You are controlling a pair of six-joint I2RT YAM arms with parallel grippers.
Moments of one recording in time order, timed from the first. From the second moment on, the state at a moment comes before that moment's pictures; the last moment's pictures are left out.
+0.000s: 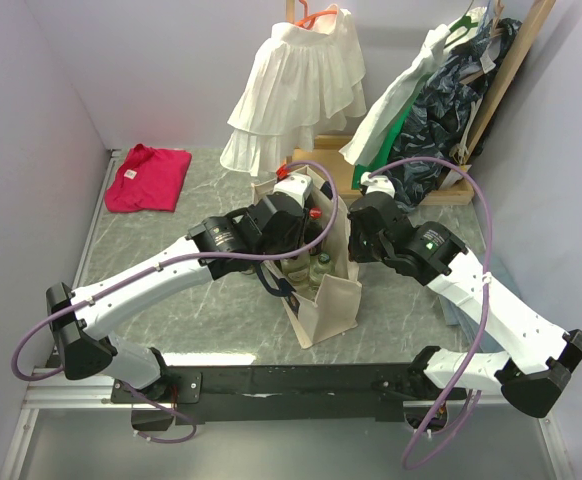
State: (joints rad) left arm -1.02 1.44 1.49 -0.70 -0.38 -0.47; right arm 0.77 1.16 1.31 -0.98 0.36 0.56
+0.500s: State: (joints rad) left arm -1.02 1.44 1.43 -0.69 -0.38 -0.47; right arm 0.77 1.15 1.30 -0.97 0.36 0.56
